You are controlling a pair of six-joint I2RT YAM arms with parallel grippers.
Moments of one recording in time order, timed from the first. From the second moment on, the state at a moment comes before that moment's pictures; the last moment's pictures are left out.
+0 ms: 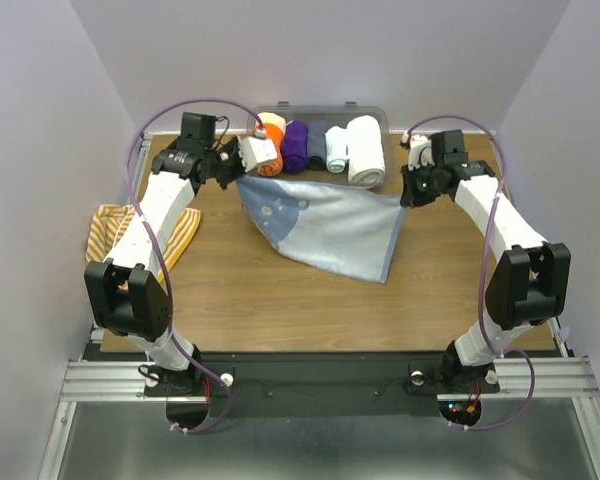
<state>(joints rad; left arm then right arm) -0.22 1.59 1.55 -0.71 0.42 1.02 0.12 1.64 1.39 -0.69 -0.29 -0.18</state>
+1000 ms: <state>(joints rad) -0.11 1.18 1.33 -0.59 0.51 0.41 0.08 1.33 1.46 -0.87 -0.27 -0.31</state>
